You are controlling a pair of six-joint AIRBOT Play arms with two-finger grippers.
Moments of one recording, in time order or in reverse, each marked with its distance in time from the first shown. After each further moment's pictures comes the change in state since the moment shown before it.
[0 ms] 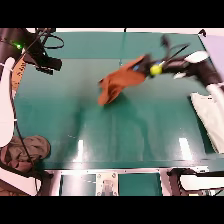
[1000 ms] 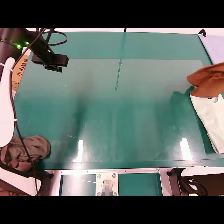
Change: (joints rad) left arm 0.000 0.000 -0.001 -0.165 0.084 -0.053; right arm -0.907 -0.126 0.446 -0.308 0.194 0.043
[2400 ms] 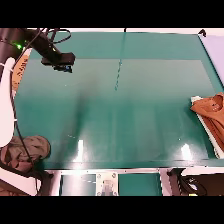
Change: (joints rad) left arm 0.000 0.001 -0.002 -0.211 0.006 0.005; right arm -0.017 -0.013 -0.236 -0.912 0.466 0.481
